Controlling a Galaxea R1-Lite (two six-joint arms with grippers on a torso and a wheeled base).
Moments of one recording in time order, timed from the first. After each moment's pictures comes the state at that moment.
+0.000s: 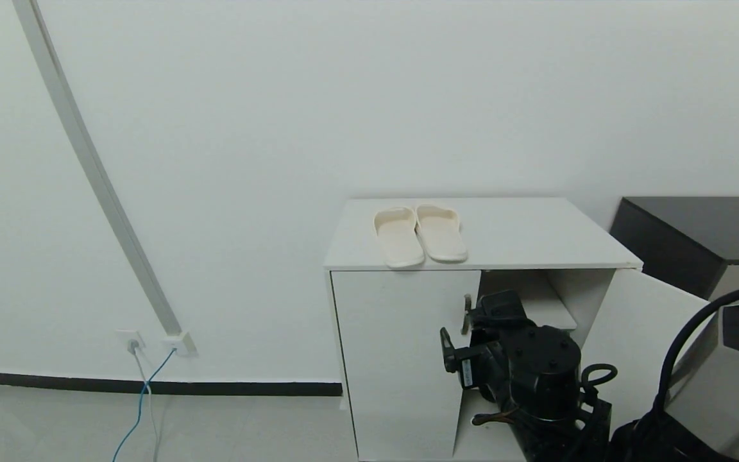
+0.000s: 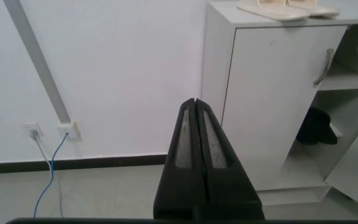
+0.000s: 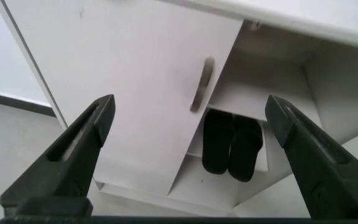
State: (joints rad) left arm 0.00 0.00 0.00 0.00 -0.03 0.01; right arm 0.86 2.06 -0.60 -1.28 -0.70 0.01
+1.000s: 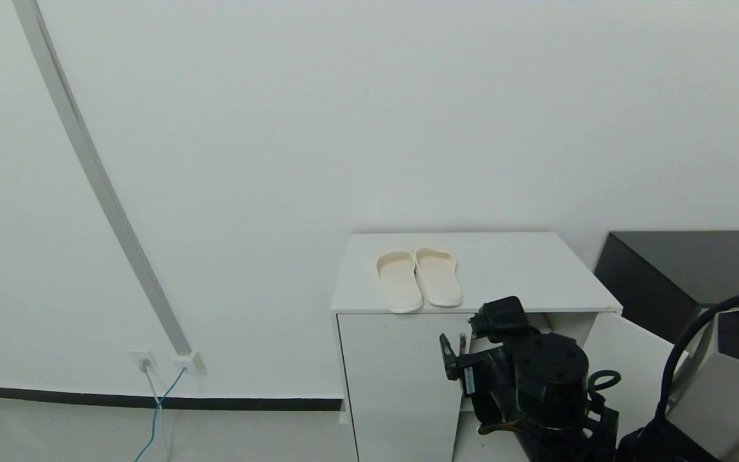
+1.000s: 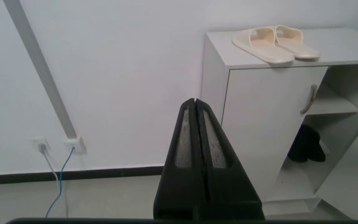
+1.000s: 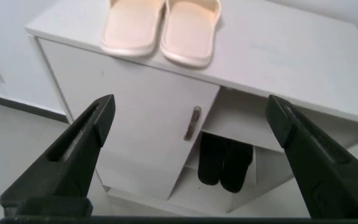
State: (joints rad) left arm 0.00 0.00 0.00 0.00 -0.03 0.01; right arm 0.86 2.06 -0.55 -1.33 -0.66 0.00
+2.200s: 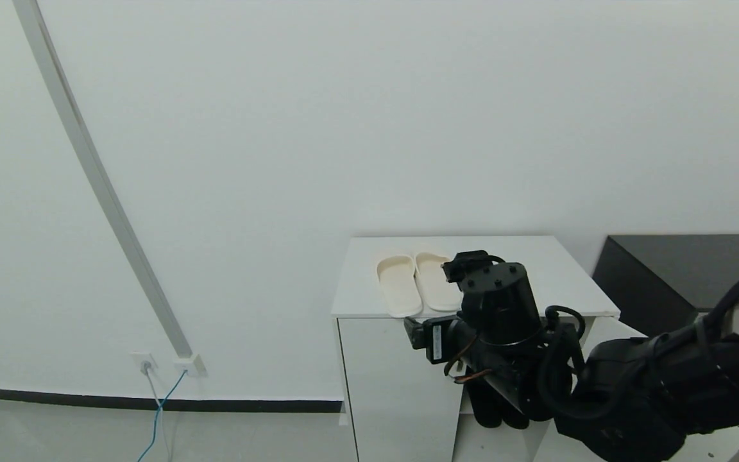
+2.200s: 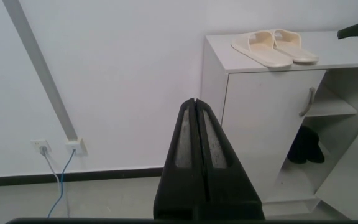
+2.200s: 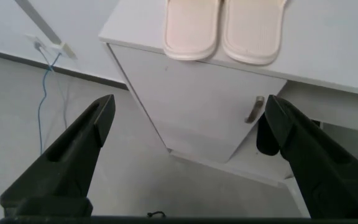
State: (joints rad) left arm 0.00 0.00 0.00 0.00 -0.03 0.02; right arm 0.84 1.96 -0.96 -0.59 -0.45 0.32
